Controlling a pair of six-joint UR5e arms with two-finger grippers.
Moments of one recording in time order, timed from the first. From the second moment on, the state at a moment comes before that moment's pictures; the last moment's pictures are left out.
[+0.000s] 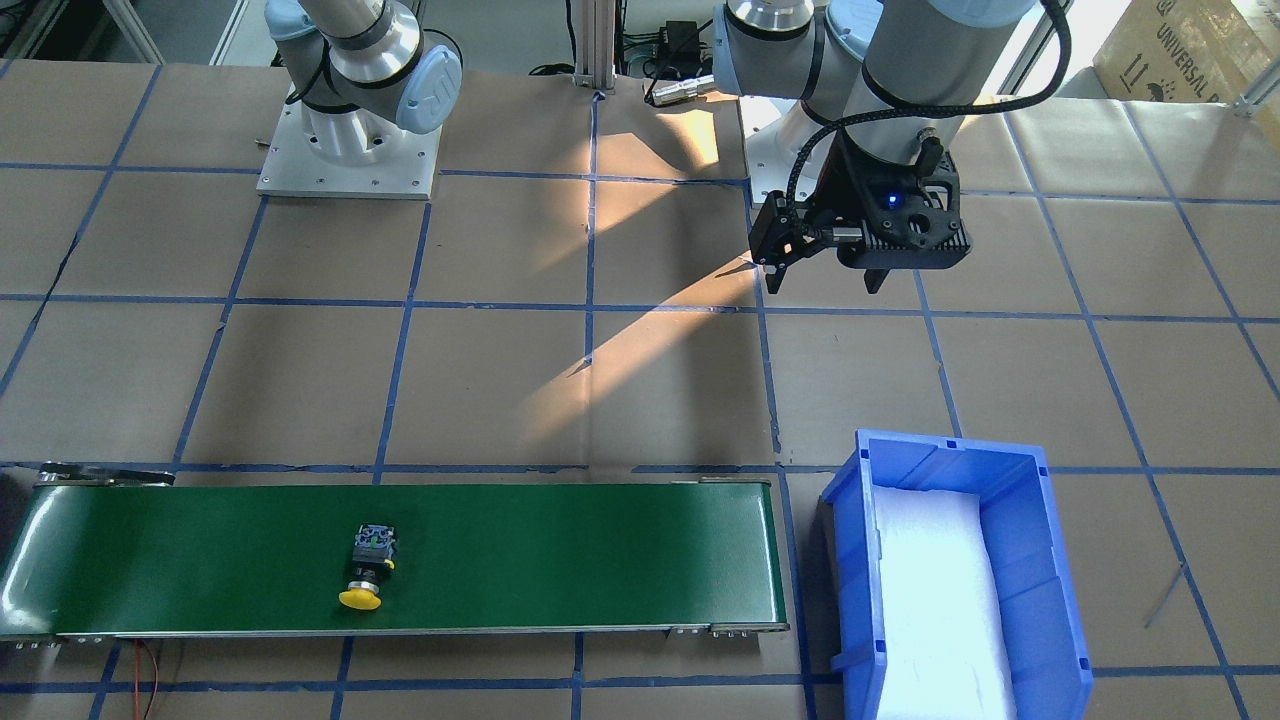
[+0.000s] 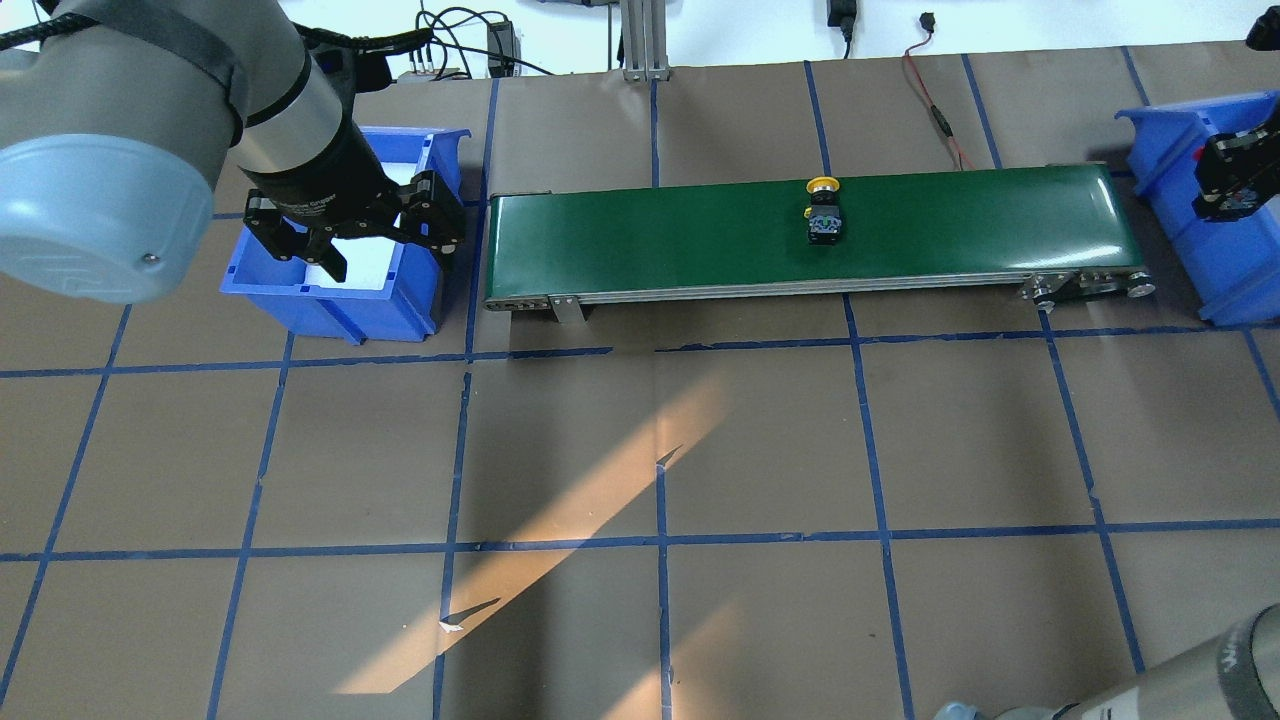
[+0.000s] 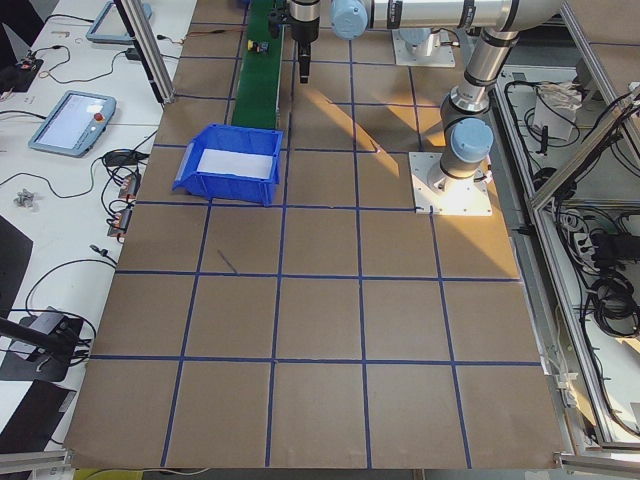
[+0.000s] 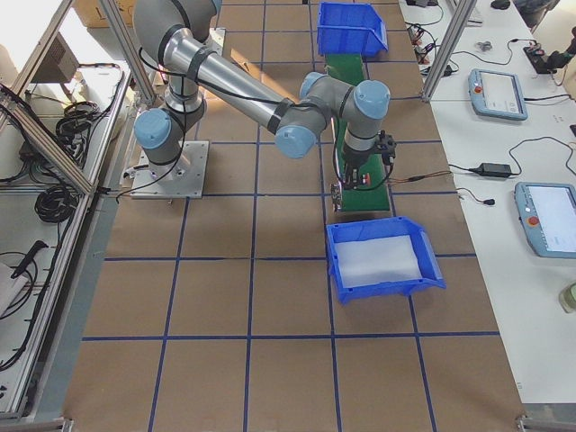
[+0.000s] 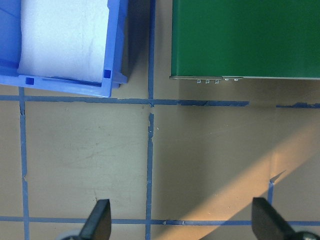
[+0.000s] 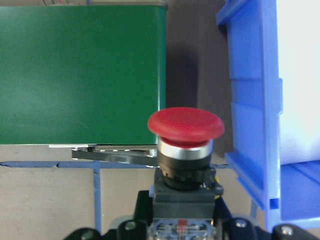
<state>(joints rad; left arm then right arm) -1.62 -1.58 -1.65 -1.45 1.55 -0.09 1.00 -1.23 1.49 -1.86 -1.58 -0.62</state>
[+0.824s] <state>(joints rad) -1.62 -1.58 -1.65 -1.45 1.55 -0.09 0.86 -1.00 1.25 -1.91 -1.60 -0.91</state>
